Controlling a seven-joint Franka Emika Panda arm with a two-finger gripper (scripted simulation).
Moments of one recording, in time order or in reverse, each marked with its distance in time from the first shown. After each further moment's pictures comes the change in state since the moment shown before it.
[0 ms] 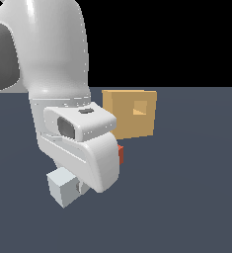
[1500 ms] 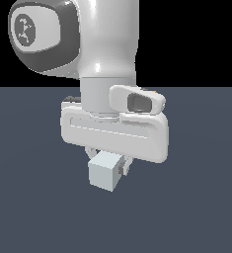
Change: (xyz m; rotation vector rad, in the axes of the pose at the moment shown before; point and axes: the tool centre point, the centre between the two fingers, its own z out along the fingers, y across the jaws) arm 0.052 0.049 -0.026 0.001 -0.004 -0.276
